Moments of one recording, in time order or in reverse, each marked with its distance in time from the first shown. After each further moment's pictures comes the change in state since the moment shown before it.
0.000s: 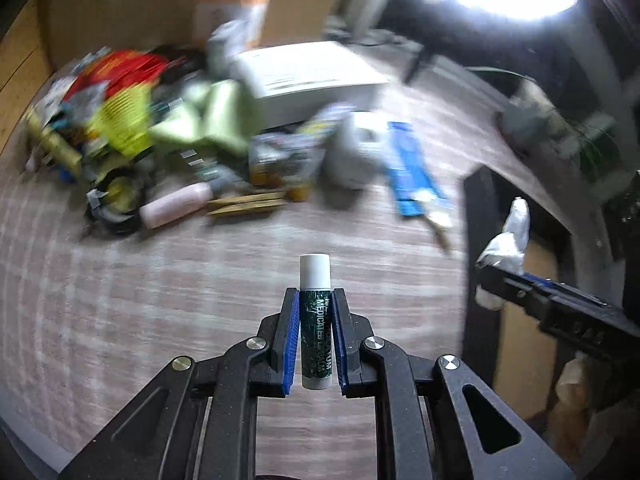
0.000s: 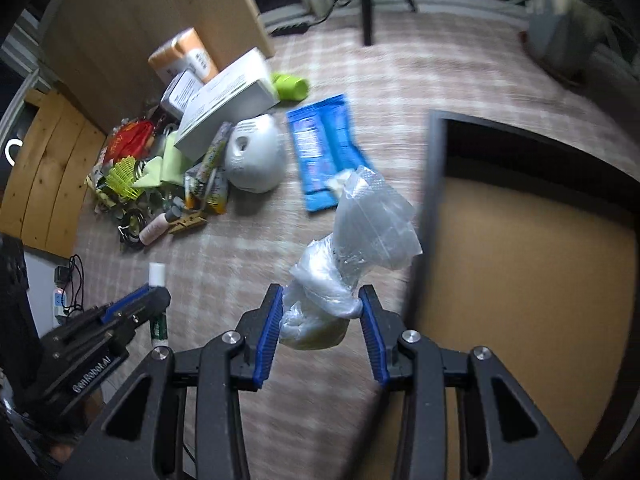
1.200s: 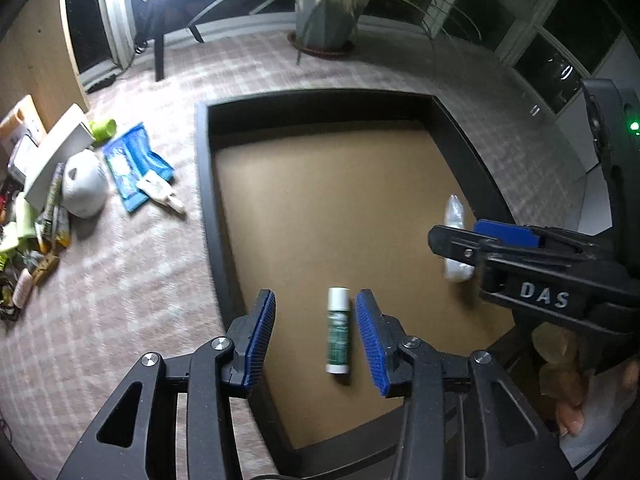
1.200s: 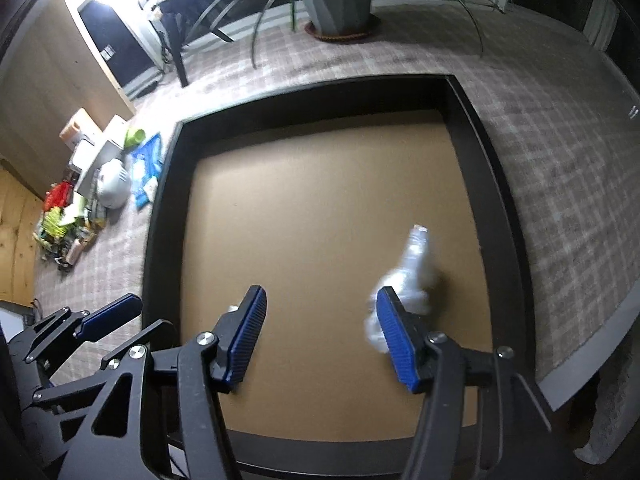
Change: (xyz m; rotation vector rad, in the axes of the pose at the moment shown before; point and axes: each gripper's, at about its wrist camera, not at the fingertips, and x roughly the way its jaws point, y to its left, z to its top) left arm 0.029 -0.211 0.064 0.455 0.080 -0.102; right arm -0.081 -0.156 -0.091 0.242 -0.100 -0.186
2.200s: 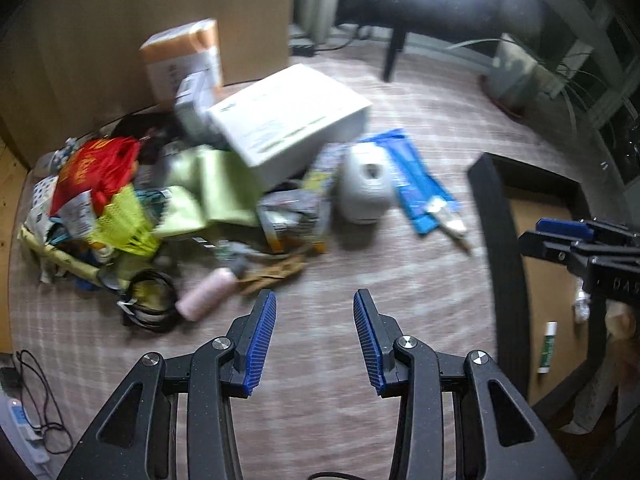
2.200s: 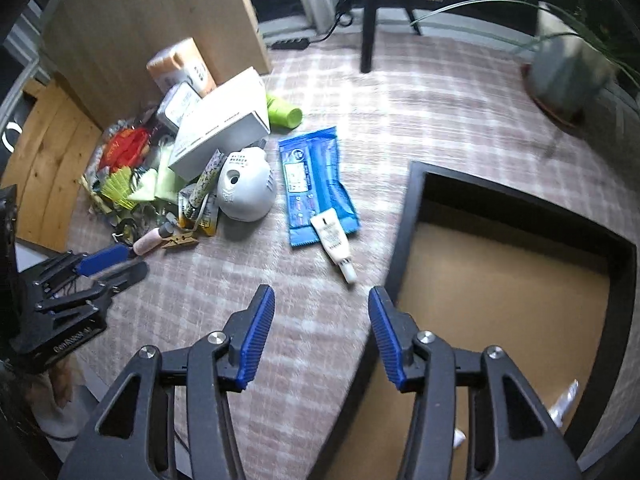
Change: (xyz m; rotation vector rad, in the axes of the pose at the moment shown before) left arm -0.036 0.256 0.007 -0.215 0.026 0.175; right arm 0.067 0.190 0.083 -0.361 0.147 0.151
